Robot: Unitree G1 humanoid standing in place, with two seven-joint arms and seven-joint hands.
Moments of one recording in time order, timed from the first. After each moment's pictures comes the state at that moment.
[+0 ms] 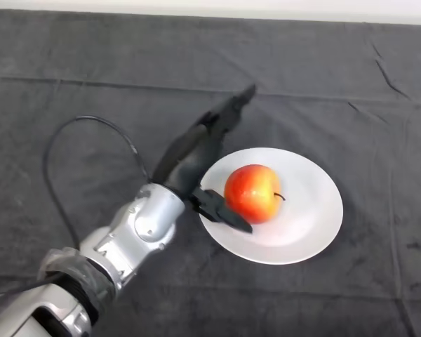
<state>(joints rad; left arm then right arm) -0.72 0.25 -0.70 0.83 0.06 -0.48 0.28 -0.51 -0.34 -0.63 1.65 0.14 -1.07 -0.07</state>
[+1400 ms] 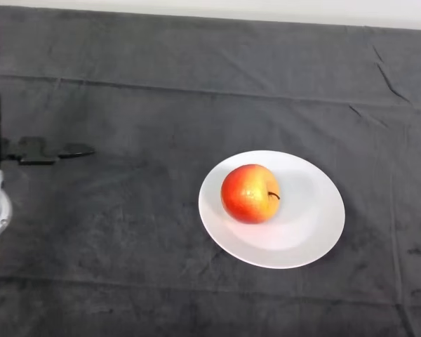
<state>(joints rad) -0.58 0.53 -0.17 0.83 -0.07 -0.63 0.33 -0.50 -0.33 -0.63 1.65 0.14 -1.06 -0.07</state>
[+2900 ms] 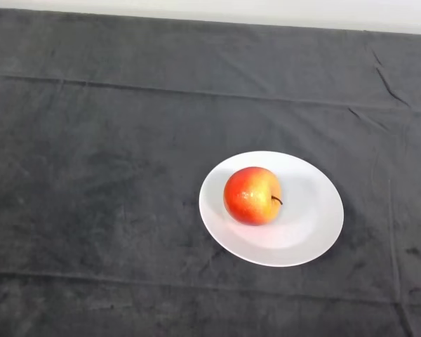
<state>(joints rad) -0.29 0.64 0.22 0.70 -0.17 -0.64 0.41 -0.49 -0.33 -0.63 1.65 0.14 -1.05 -0.07</state>
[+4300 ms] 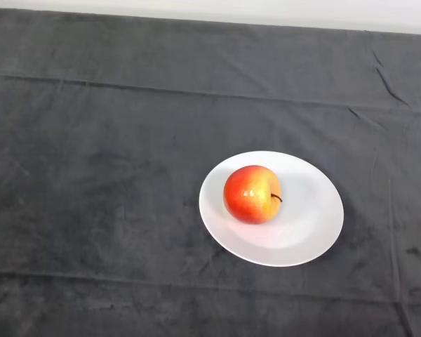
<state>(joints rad) -0.29 0.63 0.26 0.70 -0.13 -0.61 0.35 -0.49 -0.33 -0.63 1.65 0.14 -1.05 -0.07</state>
